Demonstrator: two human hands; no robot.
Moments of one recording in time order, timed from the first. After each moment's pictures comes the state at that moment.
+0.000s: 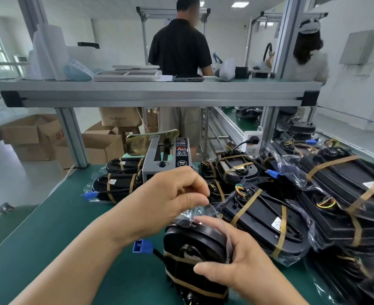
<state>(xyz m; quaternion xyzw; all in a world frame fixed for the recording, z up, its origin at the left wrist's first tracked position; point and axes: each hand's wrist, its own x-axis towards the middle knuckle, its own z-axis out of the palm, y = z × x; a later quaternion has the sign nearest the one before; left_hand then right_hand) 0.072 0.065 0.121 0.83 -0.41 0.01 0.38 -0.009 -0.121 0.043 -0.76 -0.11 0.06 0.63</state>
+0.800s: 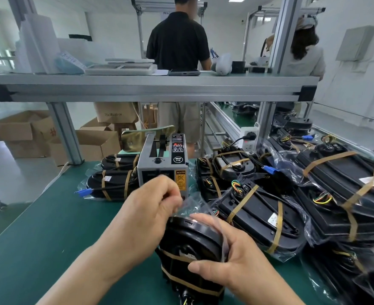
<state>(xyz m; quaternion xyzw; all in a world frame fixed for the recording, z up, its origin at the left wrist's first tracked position) 0.053 0.073 0.084 0.84 -0.31 0.16 0.42 -0.010 -0.119 0.037 -0.77 -0.09 0.05 0.63</state>
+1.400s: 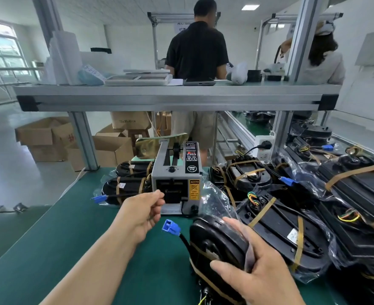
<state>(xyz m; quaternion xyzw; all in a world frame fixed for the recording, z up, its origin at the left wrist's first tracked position) 0.144 0.086 0.042 0.64 0.16 -0.07 0.75 -0.011 -0.119 0.029 -0.80 -0.03 -0.08 0.60</state>
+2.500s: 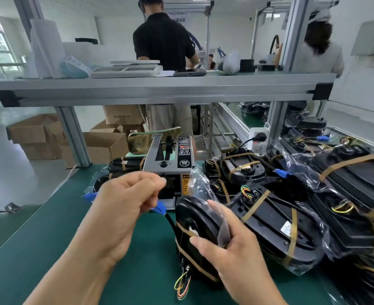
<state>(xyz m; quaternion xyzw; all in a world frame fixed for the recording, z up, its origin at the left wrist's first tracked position) 0.072 0.084 0.102 0.70 -0.10 0.02 0.71 0.017 -0.100 0.019 -0.75 -0.05 -0.14 0.65</state>
